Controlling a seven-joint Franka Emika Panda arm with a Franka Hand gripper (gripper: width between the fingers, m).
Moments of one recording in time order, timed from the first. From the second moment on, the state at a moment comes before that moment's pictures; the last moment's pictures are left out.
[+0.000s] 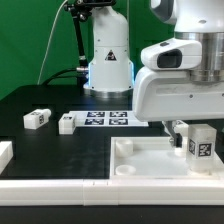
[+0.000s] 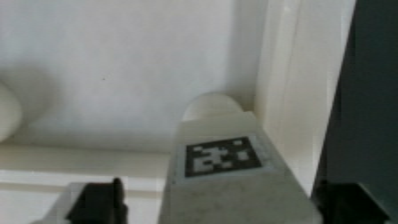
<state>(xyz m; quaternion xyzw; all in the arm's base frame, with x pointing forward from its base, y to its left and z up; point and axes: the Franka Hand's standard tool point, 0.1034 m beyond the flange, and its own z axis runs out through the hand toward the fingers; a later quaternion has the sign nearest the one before) 0.632 0.121 0.070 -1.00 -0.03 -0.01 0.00</state>
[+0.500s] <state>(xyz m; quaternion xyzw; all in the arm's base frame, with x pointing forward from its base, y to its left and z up) 0.633 0.120 0.069 -1.00 0.03 -0.01 0.01</state>
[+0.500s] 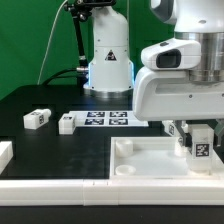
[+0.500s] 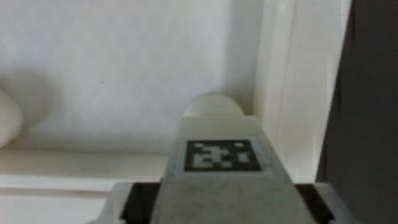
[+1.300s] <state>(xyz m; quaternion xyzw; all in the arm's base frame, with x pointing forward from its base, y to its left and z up) 0.631 0.128 0.068 -0.81 0.59 -0.01 0.03</state>
